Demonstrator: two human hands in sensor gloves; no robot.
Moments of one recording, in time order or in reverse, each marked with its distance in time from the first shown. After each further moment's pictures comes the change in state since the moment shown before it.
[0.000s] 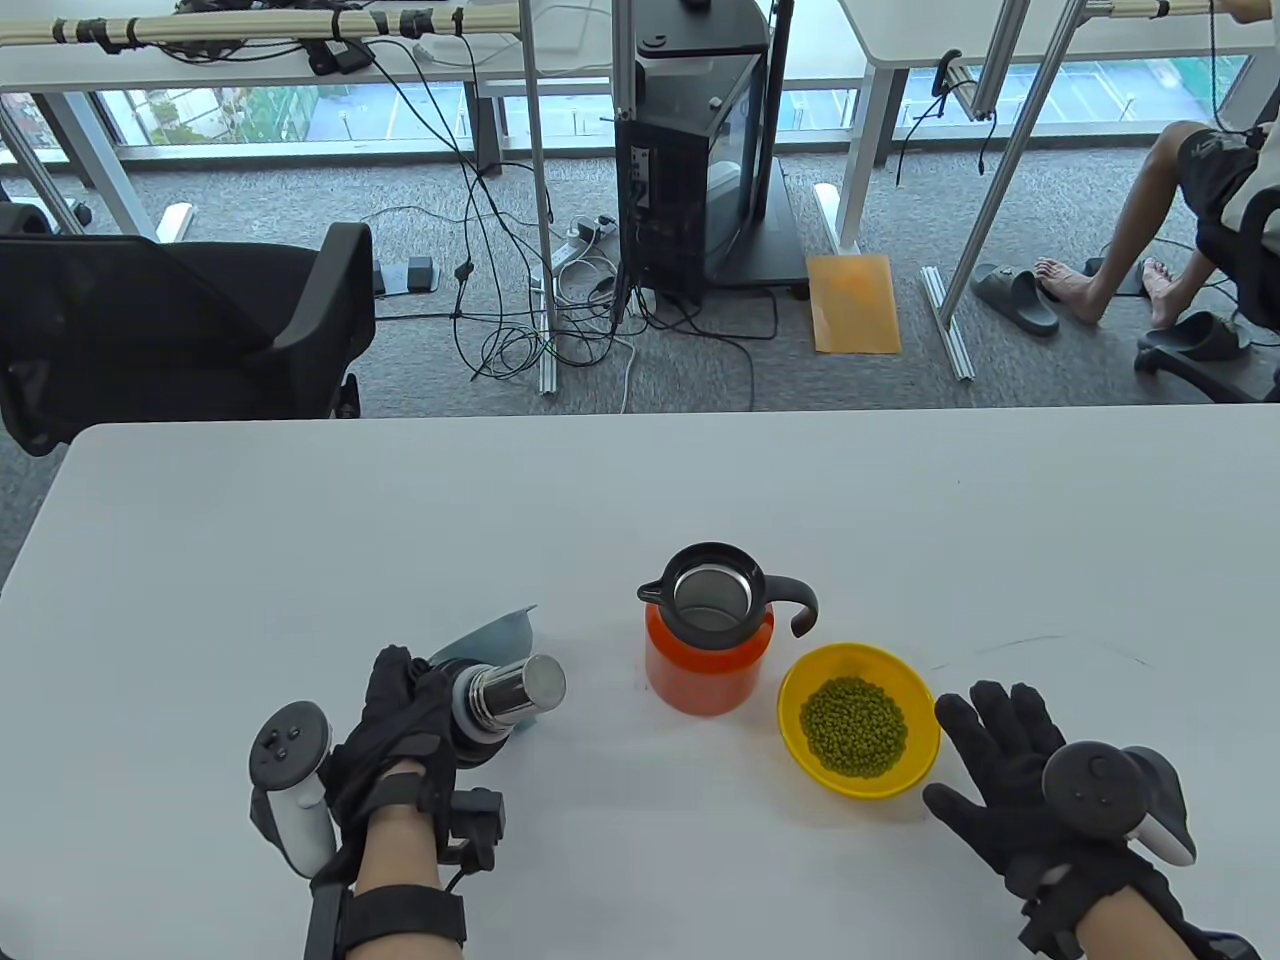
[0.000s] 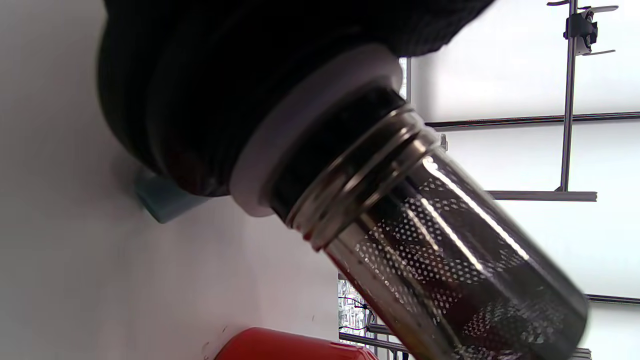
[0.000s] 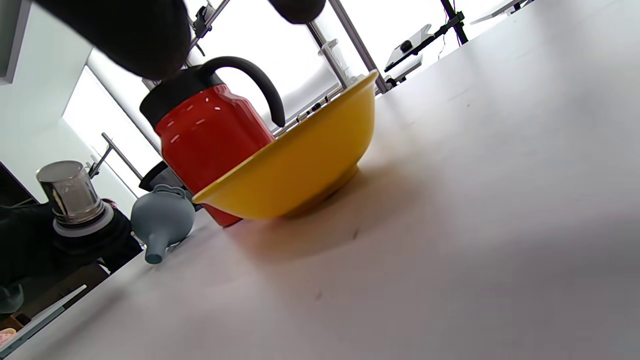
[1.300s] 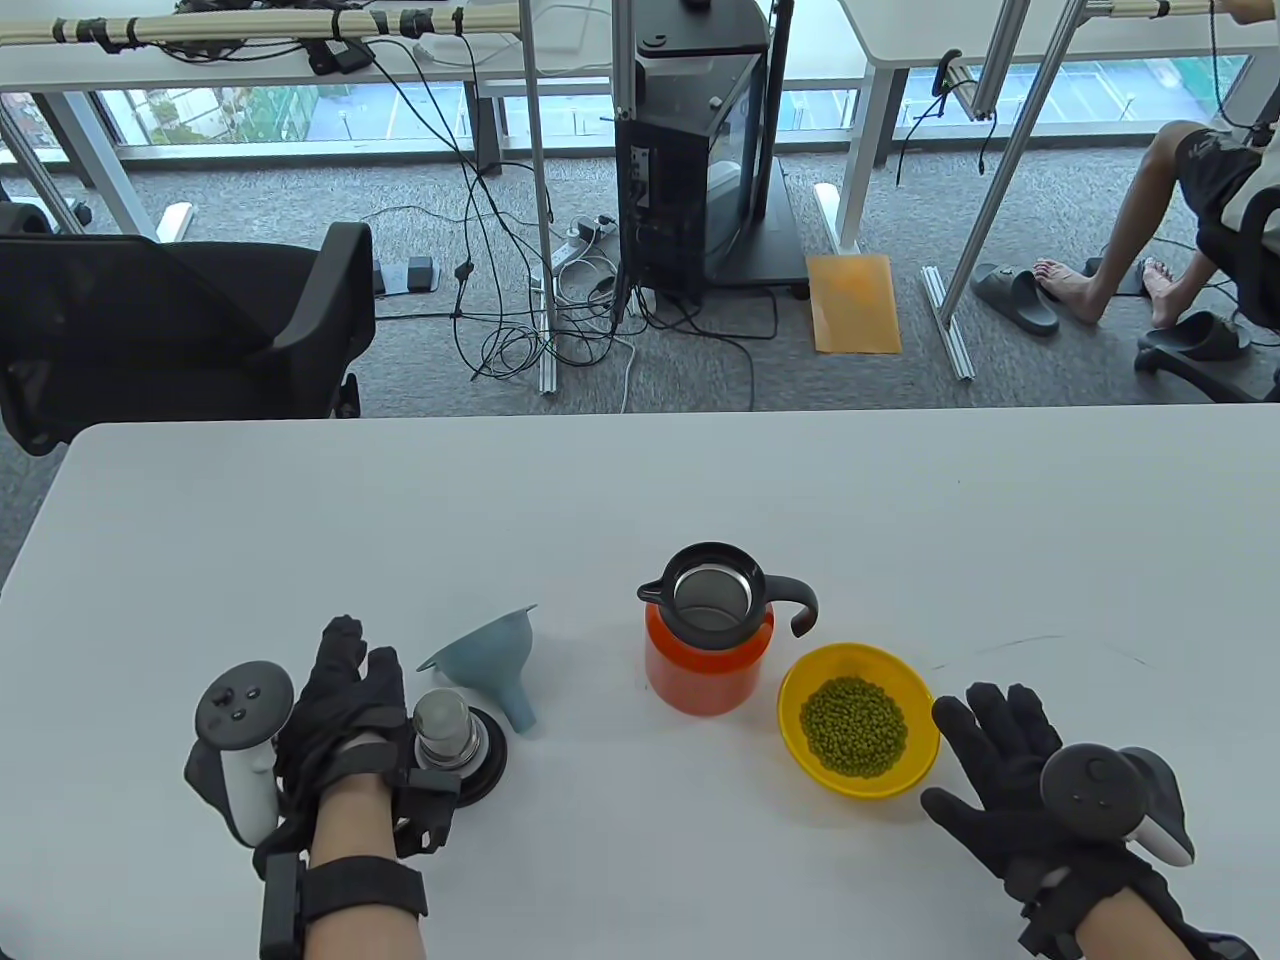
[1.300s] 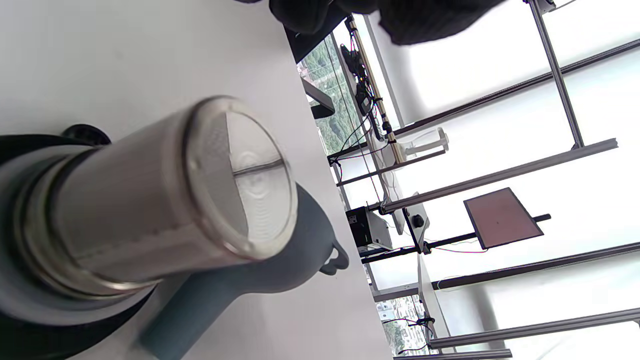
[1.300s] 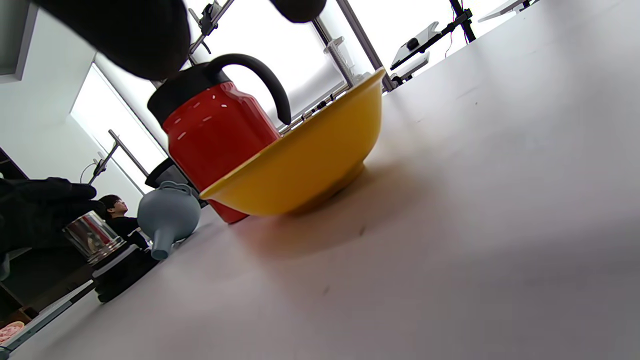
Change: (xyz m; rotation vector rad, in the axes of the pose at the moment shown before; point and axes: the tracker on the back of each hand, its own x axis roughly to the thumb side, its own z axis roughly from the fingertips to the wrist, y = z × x) left_hand 0.071 0.021 -0.001 0.062 -0.034 -0.342; right_hand 0.002 0.001 0.000 0.007 -0.016 0.007
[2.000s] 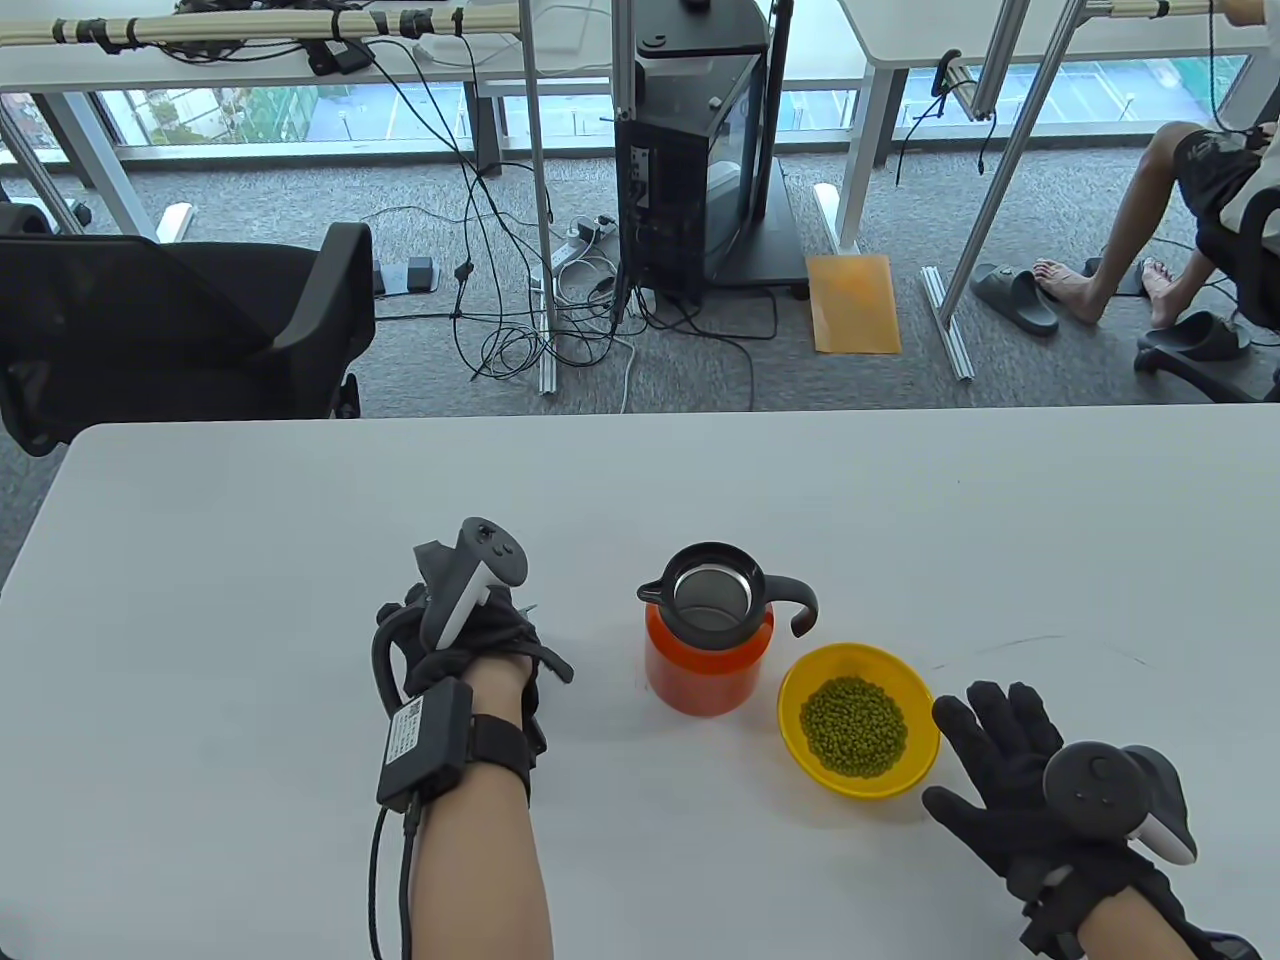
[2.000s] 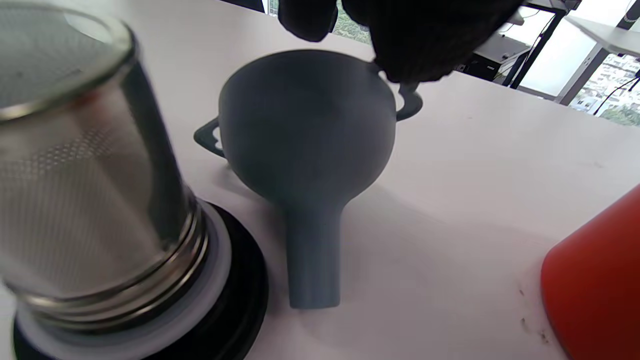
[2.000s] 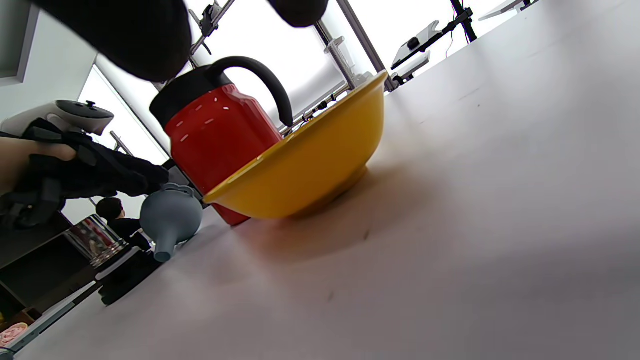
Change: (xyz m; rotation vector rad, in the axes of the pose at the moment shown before) left_hand 0.084 -0.110 -0.053 -0.150 0.247 -0.983; right_hand 0.001 0.000 0.000 0.004 -0.002 -0.004
